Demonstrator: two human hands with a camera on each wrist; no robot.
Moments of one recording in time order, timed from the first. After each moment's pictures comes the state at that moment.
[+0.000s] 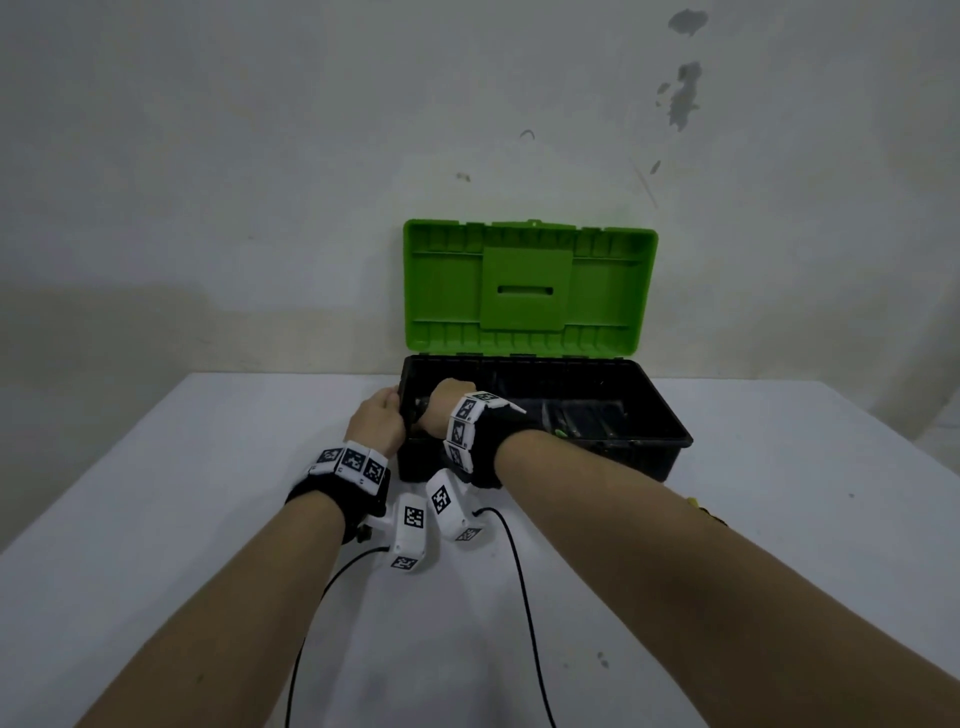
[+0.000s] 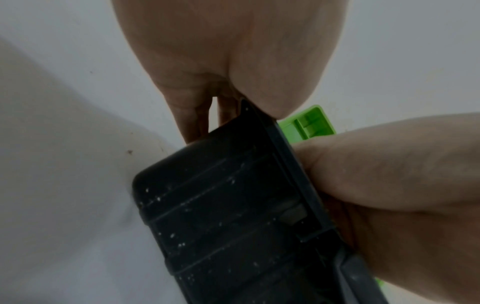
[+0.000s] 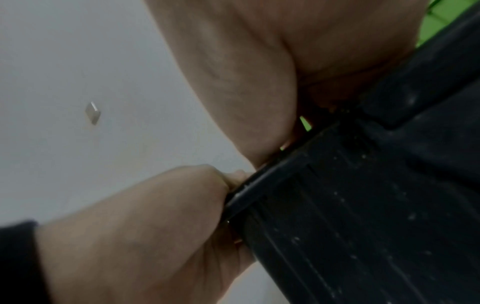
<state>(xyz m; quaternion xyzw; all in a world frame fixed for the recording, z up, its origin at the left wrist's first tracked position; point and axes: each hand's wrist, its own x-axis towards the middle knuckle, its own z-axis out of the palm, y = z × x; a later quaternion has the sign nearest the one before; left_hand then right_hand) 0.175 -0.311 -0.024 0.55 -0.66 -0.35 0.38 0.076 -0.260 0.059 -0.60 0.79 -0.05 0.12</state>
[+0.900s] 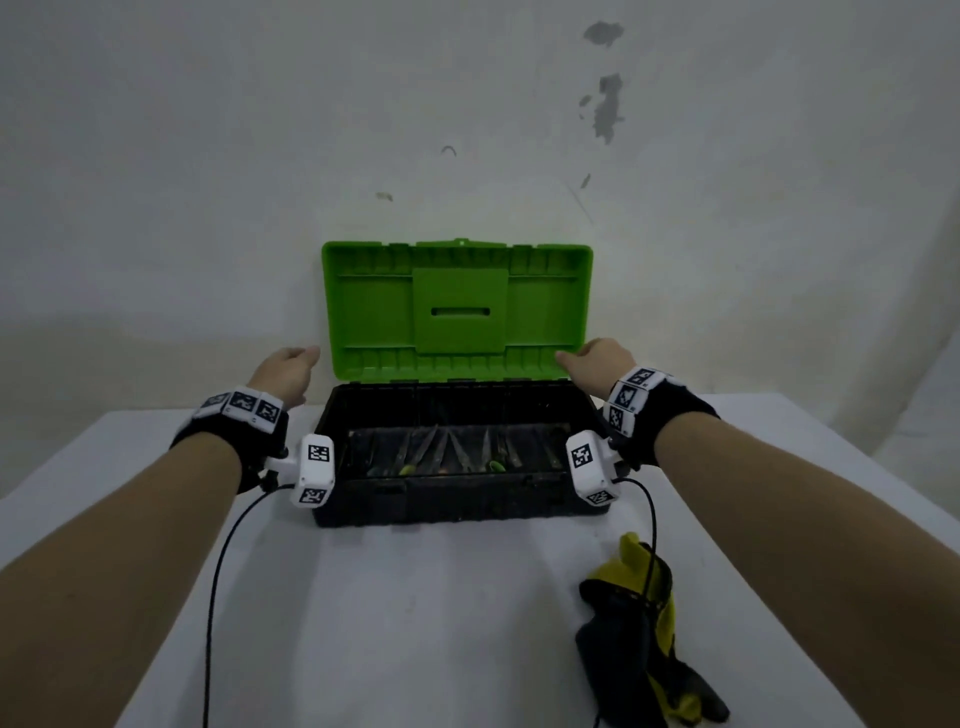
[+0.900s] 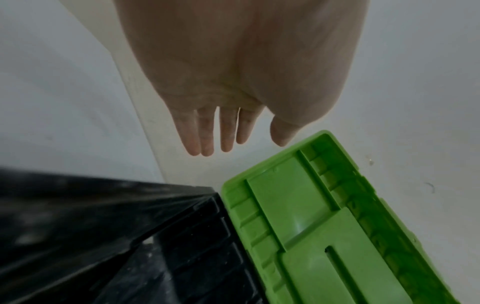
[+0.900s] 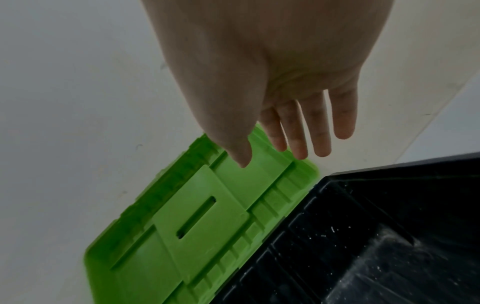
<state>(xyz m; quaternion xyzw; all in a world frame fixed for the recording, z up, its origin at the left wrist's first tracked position) 0.158 -0.381 0.051 0.58 -0.56 -0.43 0.41 -0.196 -0.238 0.089 -0.46 0.84 -0.26 0.11</state>
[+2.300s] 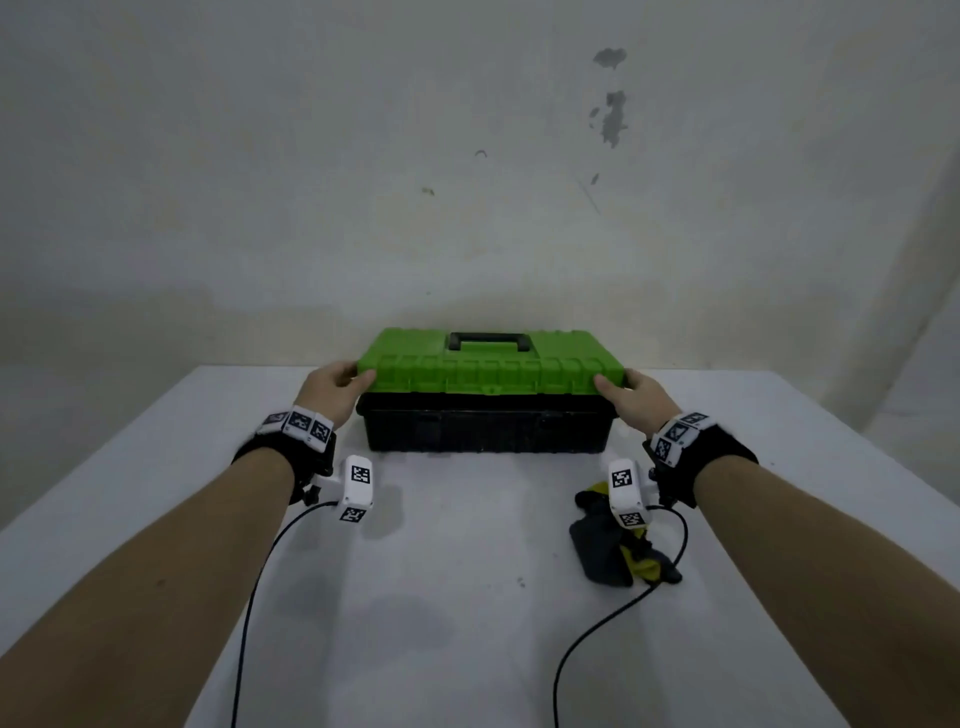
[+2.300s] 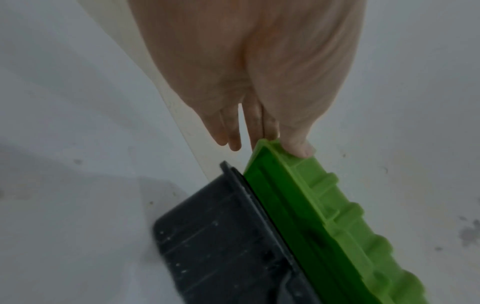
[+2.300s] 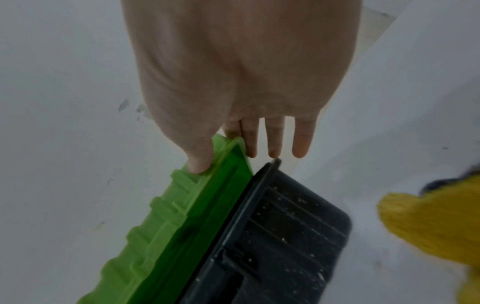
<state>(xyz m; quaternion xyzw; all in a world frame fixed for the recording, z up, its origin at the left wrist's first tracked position) 0.189 -0.236 0.028 0.53 -0.66 -0.32 0.41 -0.191 -0.116 0.037 -0.47 0.73 -0.44 0.24</state>
